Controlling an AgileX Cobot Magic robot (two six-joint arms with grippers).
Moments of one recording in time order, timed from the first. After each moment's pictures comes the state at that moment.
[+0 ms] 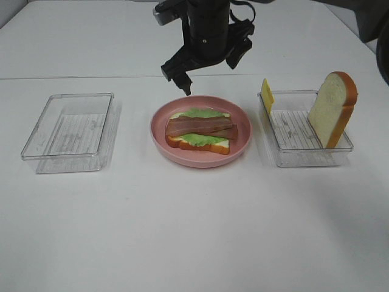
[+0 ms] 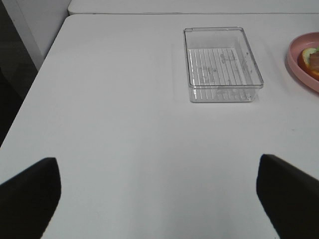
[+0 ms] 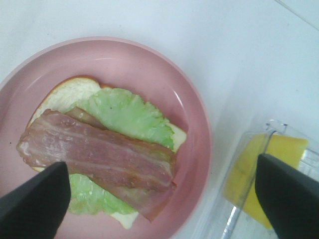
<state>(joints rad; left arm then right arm) 0.08 0.00 -0.52 0.00 1.08 0.00 0.62 2.30 -2.10 -0.32 1.11 0.17</state>
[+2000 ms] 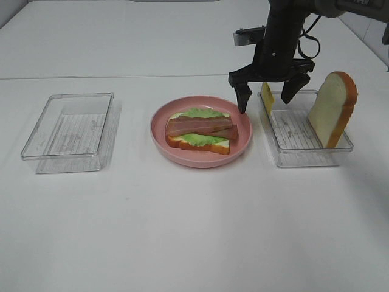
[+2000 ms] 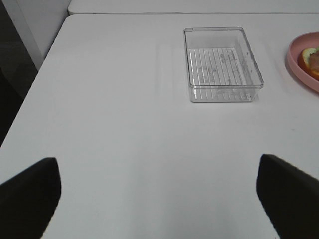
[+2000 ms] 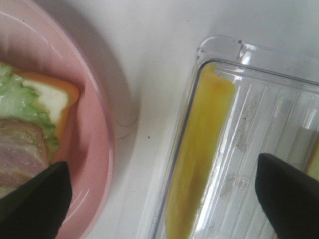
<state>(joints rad) 0.08 0.00 -0.52 0.00 1.08 0.00 0.29 2.43 -2.15 0.00 1.22 0.01</state>
